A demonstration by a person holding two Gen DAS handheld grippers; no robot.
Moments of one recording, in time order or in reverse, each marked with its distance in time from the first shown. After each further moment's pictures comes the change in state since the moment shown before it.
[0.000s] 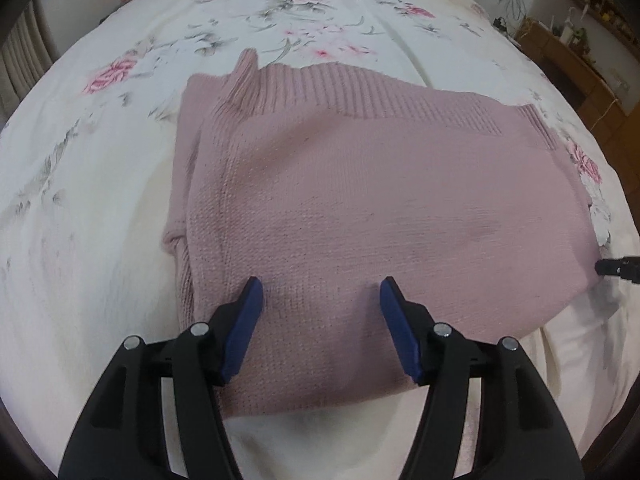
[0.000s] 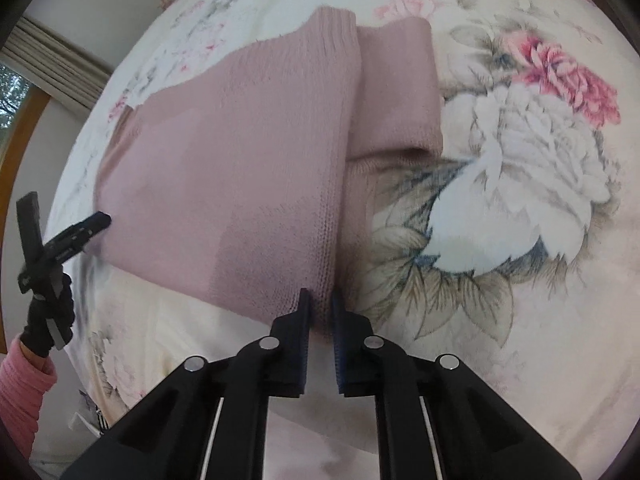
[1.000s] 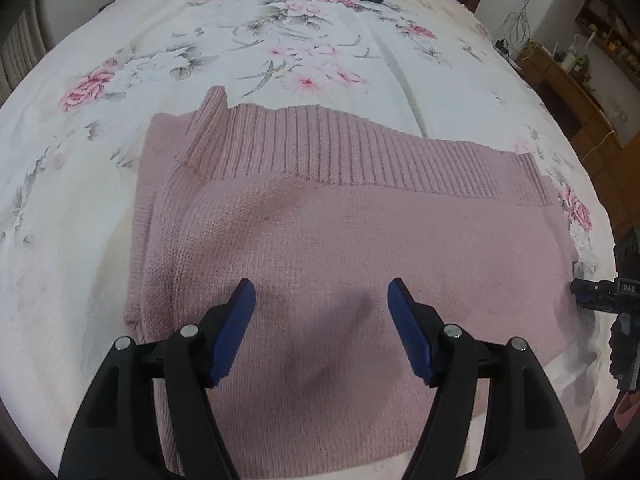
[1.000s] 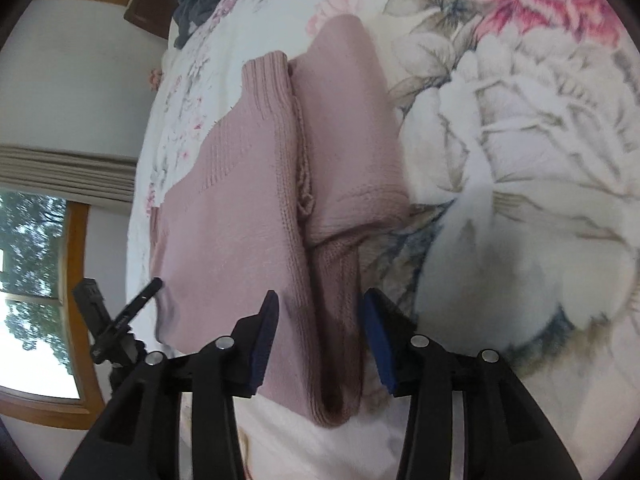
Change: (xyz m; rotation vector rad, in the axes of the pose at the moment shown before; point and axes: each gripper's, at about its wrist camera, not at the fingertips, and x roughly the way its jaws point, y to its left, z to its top) left arm 0.015 -0.015 0.055 -0.068 -0.008 -0.059; right arm 0.009 -0.080 0.028 0.320 -0.054 0.358
